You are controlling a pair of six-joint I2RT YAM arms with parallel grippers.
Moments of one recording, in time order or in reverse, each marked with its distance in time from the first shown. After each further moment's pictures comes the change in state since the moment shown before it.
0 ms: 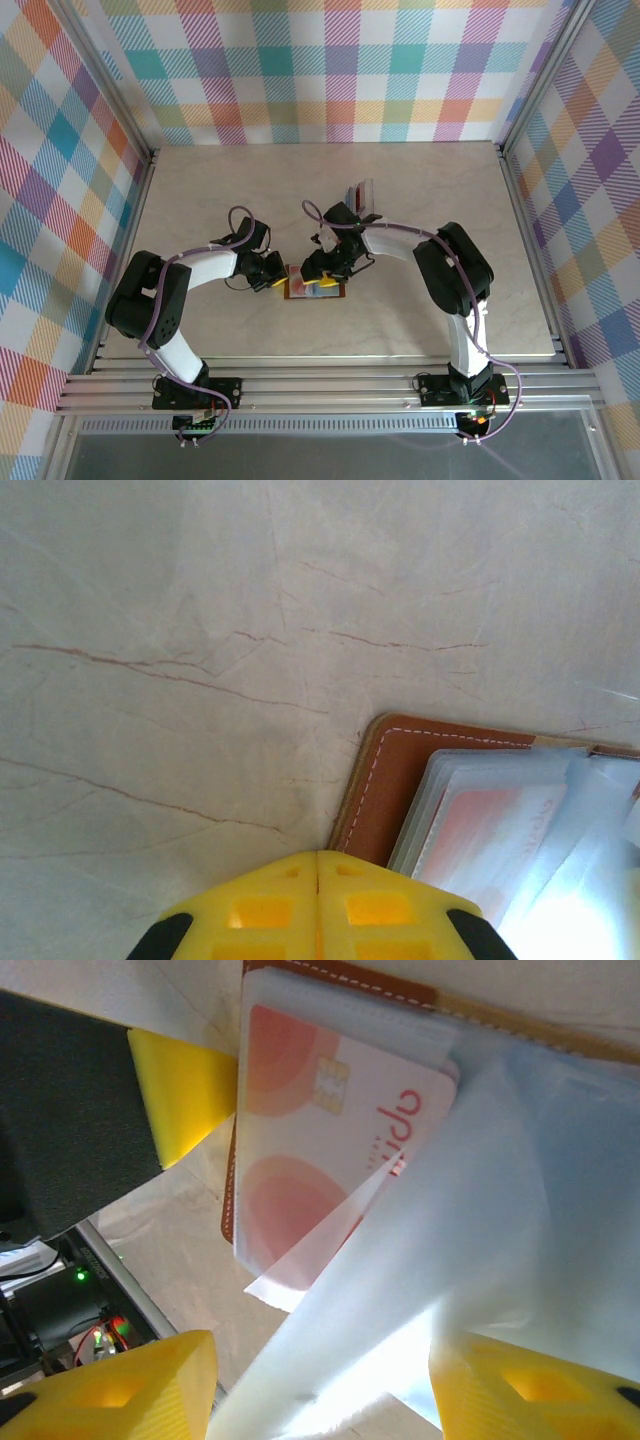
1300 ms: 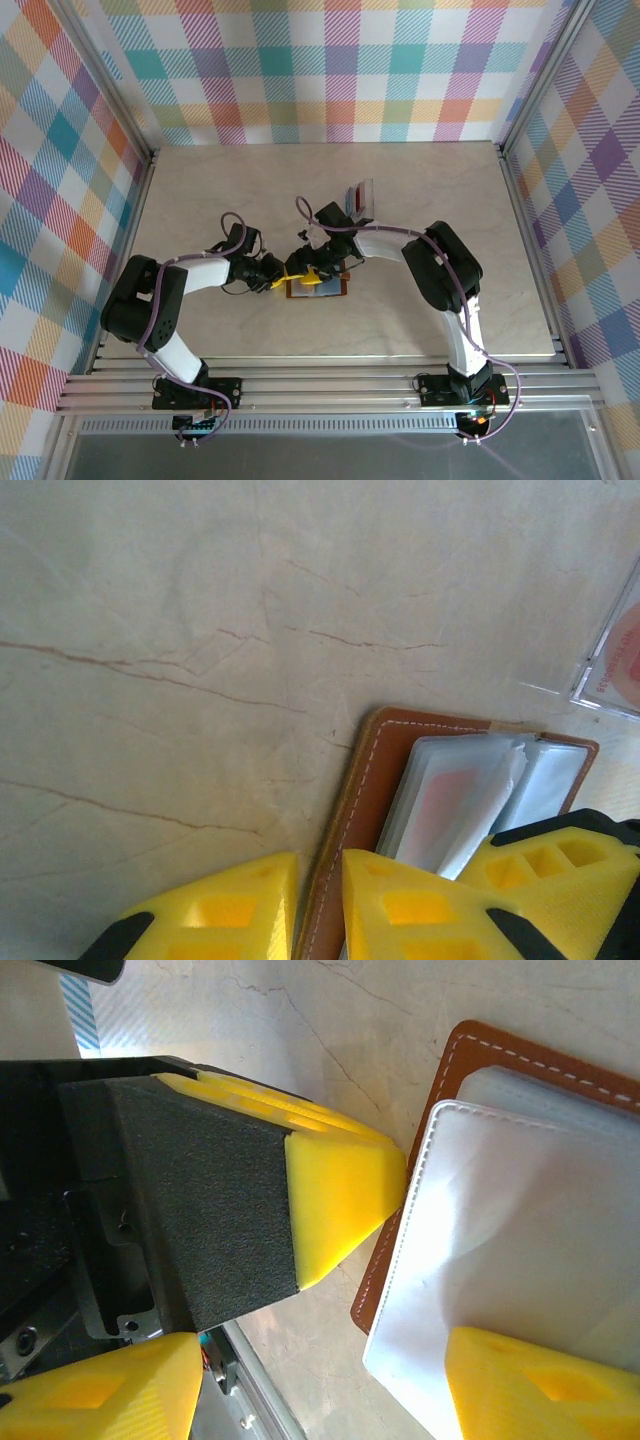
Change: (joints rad) left arm 0.053 -0.051 -0.113 0.192 0.128 -0.050; right arm 0.028 0.069 0.025 0.218 -0.142 0.122
